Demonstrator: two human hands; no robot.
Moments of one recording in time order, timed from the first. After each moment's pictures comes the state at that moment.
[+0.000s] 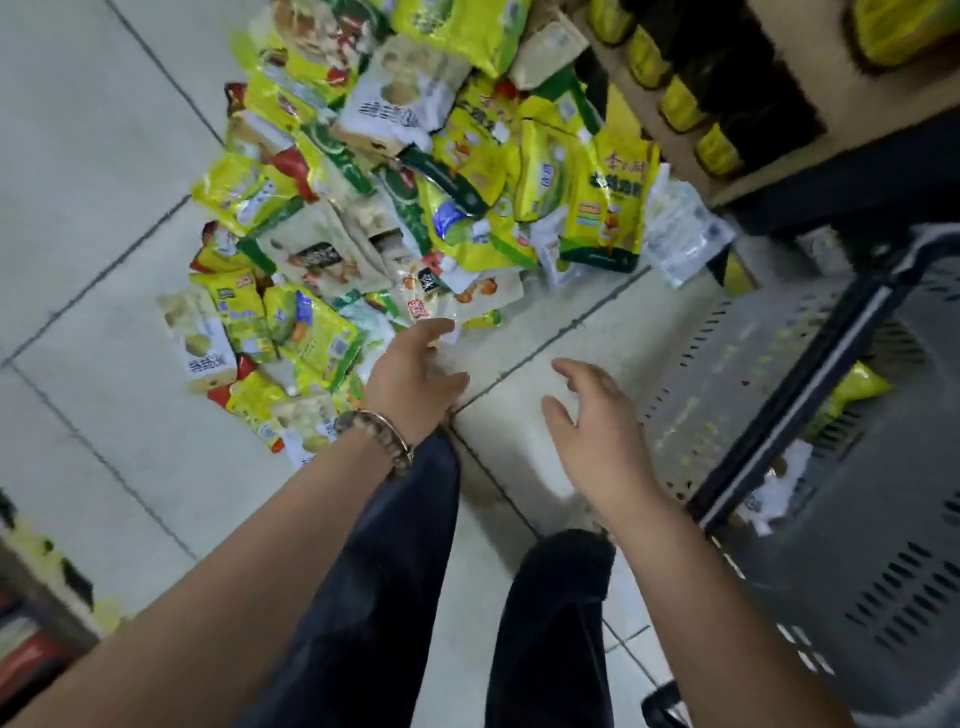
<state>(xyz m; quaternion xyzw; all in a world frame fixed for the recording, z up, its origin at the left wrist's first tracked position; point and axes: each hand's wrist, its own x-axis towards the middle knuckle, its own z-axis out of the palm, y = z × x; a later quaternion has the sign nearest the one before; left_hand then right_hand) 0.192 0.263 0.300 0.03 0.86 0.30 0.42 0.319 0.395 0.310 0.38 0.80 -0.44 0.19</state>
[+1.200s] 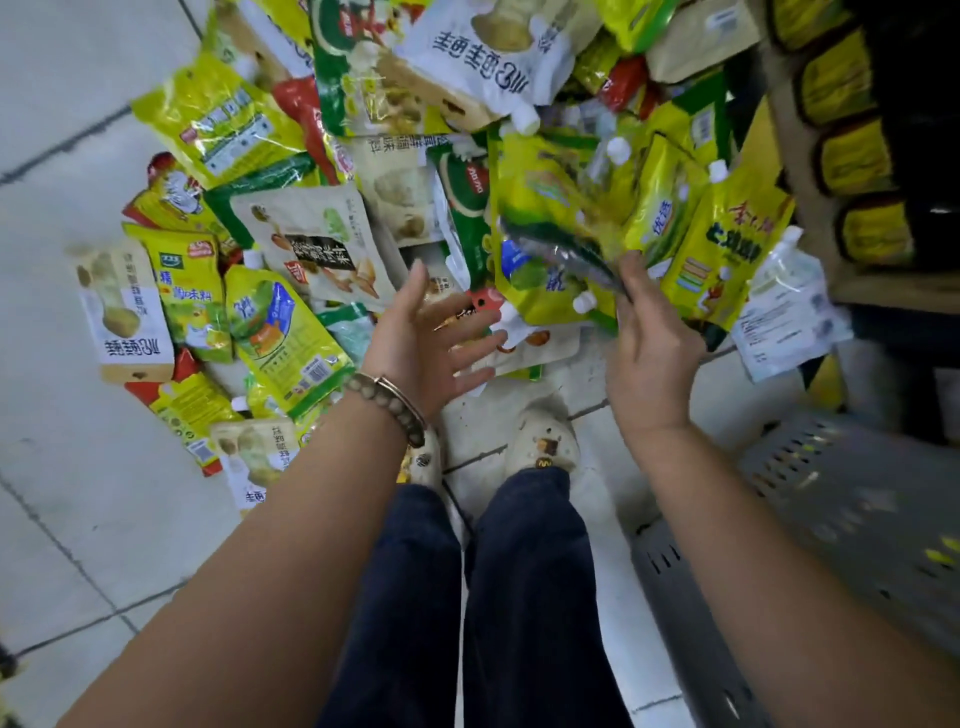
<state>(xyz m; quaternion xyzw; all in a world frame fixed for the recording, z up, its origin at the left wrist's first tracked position) 0.074 0.260 0.138 -0.43 0.45 0.61 0.50 0.166 0.428 0.106 0.24 0.90 -0.34 -0.08</state>
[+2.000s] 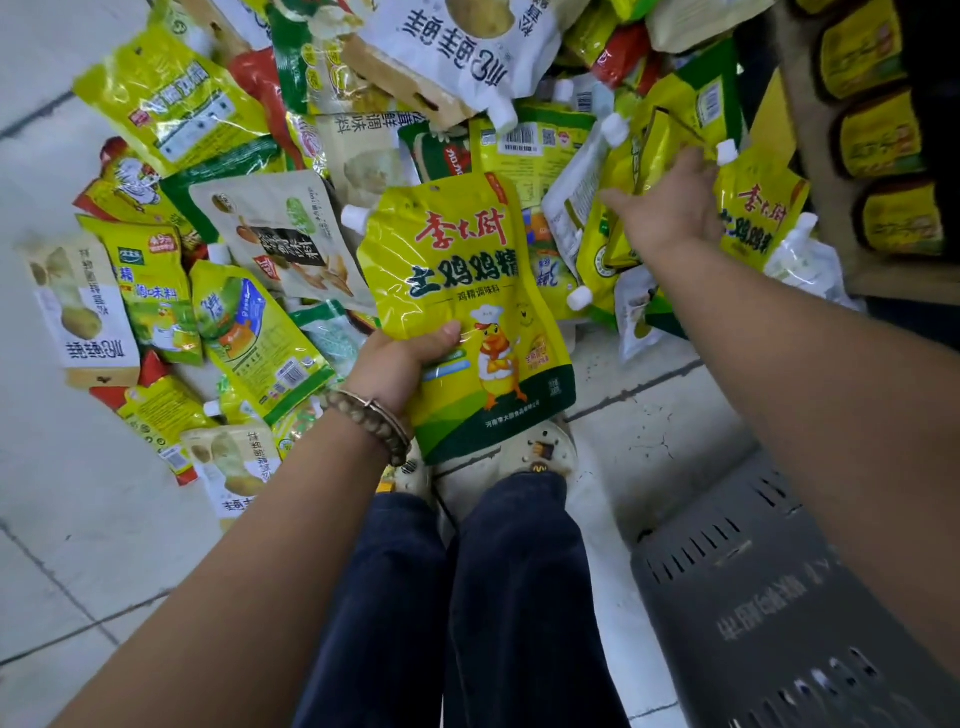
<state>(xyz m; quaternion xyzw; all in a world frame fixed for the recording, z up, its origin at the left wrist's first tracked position) 0.094 0.254 0.094 -0.37 0.60 0.55 0.44 0.067 0.512 0.023 0.44 0.85 -0.21 0.22</state>
